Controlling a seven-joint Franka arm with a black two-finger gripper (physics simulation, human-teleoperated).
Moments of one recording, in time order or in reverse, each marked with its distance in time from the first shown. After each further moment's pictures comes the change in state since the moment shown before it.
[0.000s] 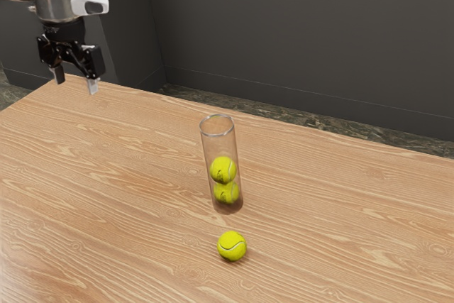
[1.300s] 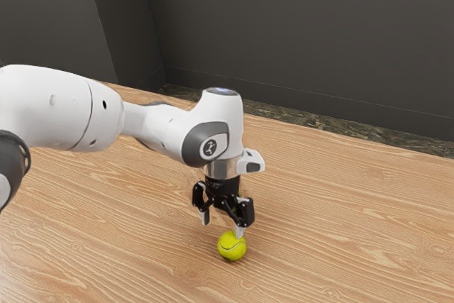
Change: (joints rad) arm -0.440 0.470 0.015 -0.249 -0.313 0.551 -0.225
